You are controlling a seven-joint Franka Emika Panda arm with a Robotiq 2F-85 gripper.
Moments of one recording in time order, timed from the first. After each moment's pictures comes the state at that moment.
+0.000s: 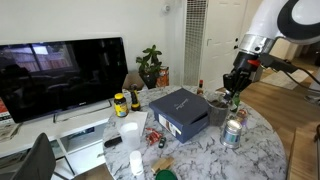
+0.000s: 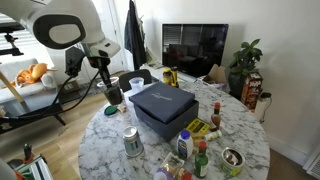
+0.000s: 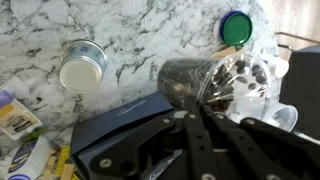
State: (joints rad) arm 0.13 -0.53 0.07 -2.75 0.36 2.43 0.36
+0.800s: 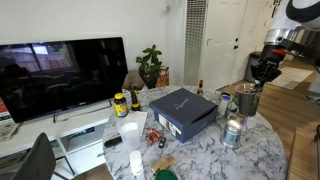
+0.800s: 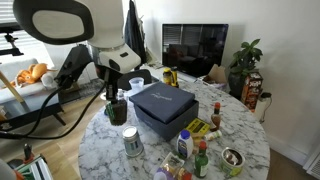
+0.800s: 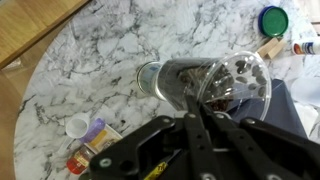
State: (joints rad) arm -0.16 -0.63 -0.12 -2.75 0.27 2.08 0.24
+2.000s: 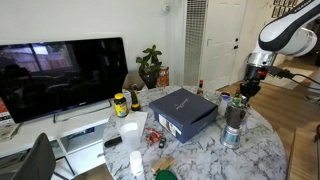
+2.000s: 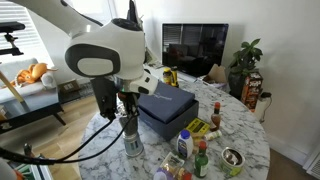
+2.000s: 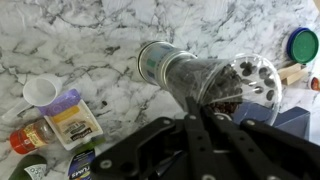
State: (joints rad) arm -0.08 -0.32 -0.18 -2.75 0.37 2.37 -0.21
